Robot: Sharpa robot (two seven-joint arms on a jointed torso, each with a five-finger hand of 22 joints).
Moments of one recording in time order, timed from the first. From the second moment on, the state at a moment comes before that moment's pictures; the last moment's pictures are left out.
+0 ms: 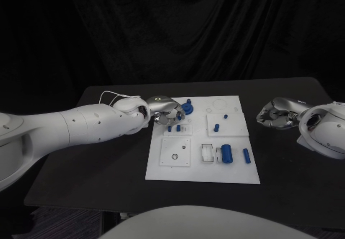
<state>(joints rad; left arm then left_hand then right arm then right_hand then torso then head) 1.18 -0.65 -0.21 1.13 -1.47 -0.34 0.35 1.46 -0.05 0.51 0.03 0.25 0.79 0.08 0.14 0.81 0.66 0.07 0.64 0.80 1.44 -0.01 1.51 1.31 0.08 1.38 0.10 1.32 1.31 1.35 -0.98 -0.25 1.54 -1.32 -0.18 -0.27 1.43 -0.05 0.28 0.26 0.39 0.86 0.12 0.26 0.15 1.41 0.04 1.46 1.31 1.47 -0.03 1.42 1.27 0.07 1.44 0.08 1.22 1.31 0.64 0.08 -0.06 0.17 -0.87</state>
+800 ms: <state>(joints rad) 1.18 -0.67 -0.21 1.13 -1.47 -0.33 0.33 1.46 -0.05 0.51 0.03 0.25 0.78 0.08 0.14 0.81 0.65 0.07 0.64 0.80 1.44 -0.01 1.51 1.31 0.08 1.38 0.10 1.32 1.31 1.35 -0.98 -0.25 1.54 -1.32 -0.18 -0.27 1.43 -0.05 0.28 0.26 0.39 0.86 0.12 0.26 0.15 1.41 0.04 1.46 1.31 1.47 -0.03 1.41 1.27 0.07 1.44 0.08 1.22 1.31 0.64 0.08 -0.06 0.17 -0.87</state>
